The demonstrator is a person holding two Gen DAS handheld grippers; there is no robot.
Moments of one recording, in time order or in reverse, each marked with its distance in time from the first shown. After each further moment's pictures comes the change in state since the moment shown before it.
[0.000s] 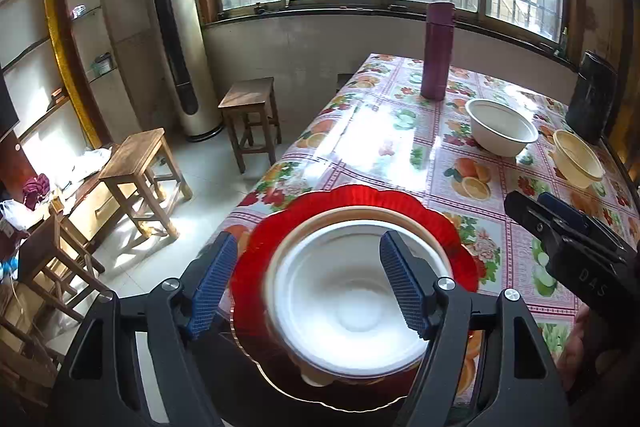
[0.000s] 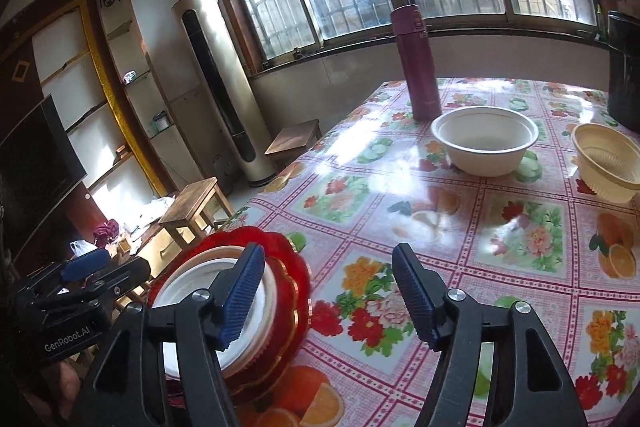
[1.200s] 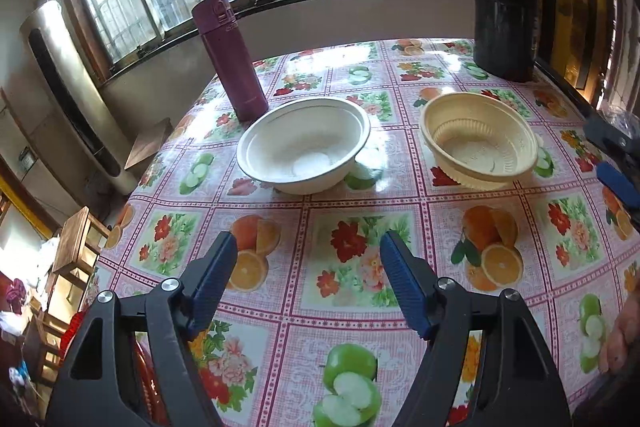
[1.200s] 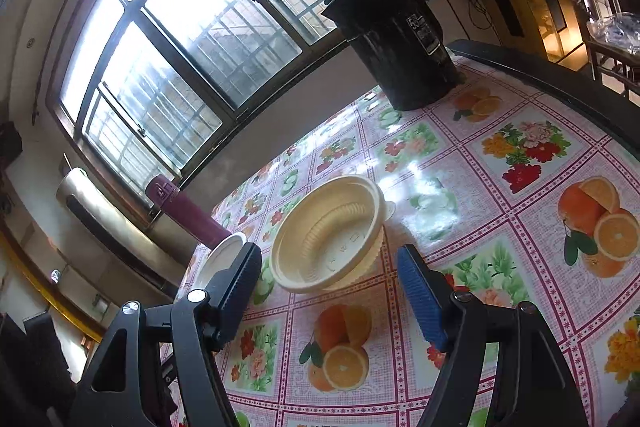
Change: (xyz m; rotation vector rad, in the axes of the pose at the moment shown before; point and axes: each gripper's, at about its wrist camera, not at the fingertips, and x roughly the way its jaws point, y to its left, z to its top) left arm 0.061 -0.275 0.066 0.286 0.030 -0.104; right arm -0.108 -0.311 0.032 0.567 -0.261 -0.259
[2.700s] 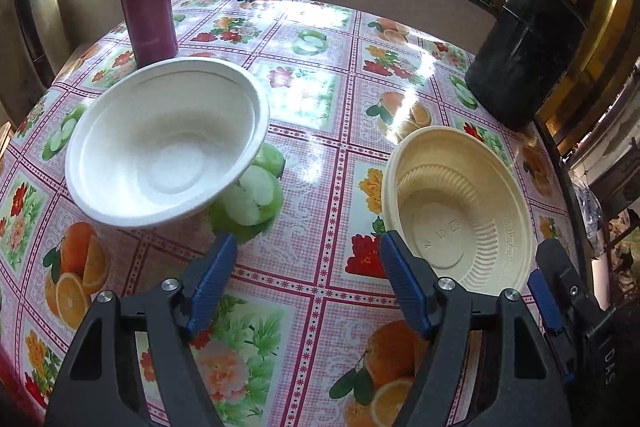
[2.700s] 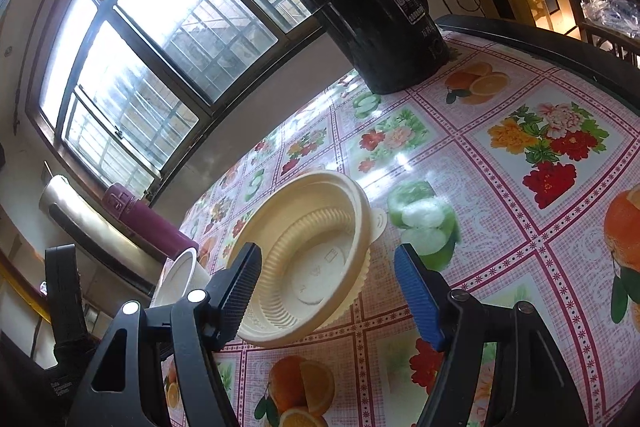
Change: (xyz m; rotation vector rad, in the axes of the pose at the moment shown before) left arm 0.101 -0.056 0.050 -0.234 0.183 -0.275; right arm 0.078 -0.033 0.015 0.048 0.046 -0.039
